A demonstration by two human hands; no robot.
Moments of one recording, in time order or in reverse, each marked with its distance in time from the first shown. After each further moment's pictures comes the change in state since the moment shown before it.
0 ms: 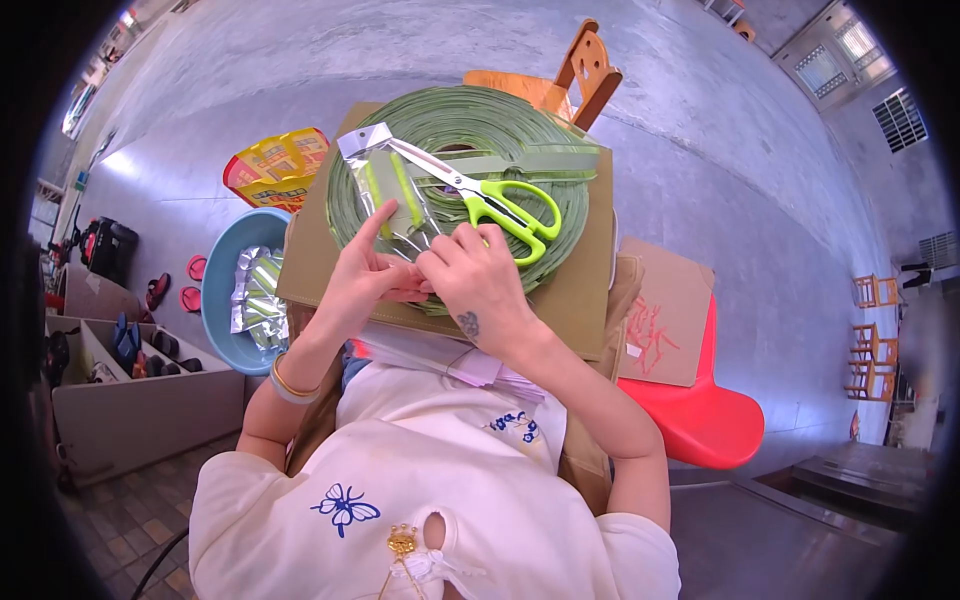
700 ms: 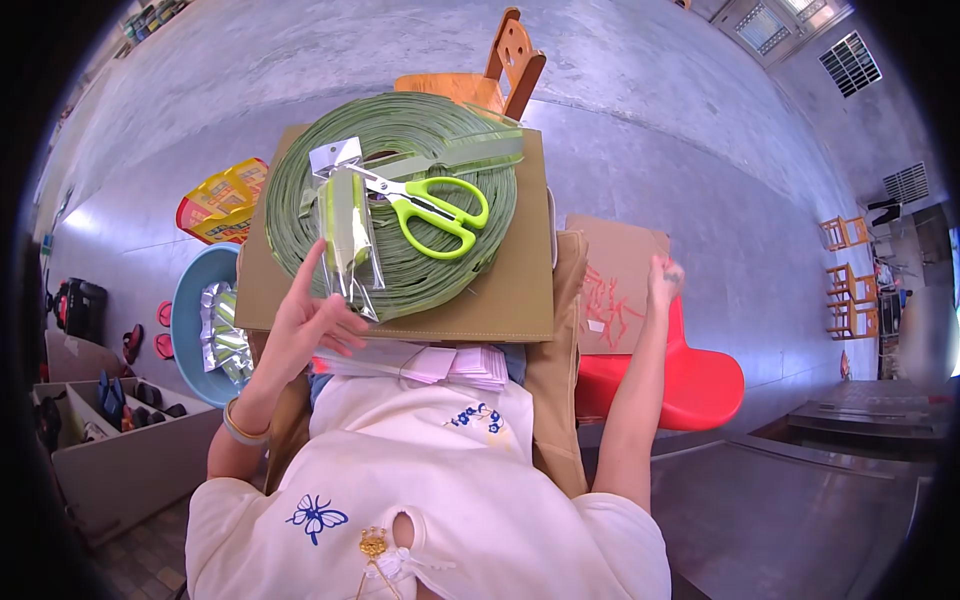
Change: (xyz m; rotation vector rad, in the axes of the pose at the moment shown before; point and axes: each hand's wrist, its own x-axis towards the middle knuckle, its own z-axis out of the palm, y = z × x) left_hand -0.030 0.002 0.003 0.231 -0.041 -0.066; right_hand -0.344 0.283 -0.043 -0.206 0.458 1.441
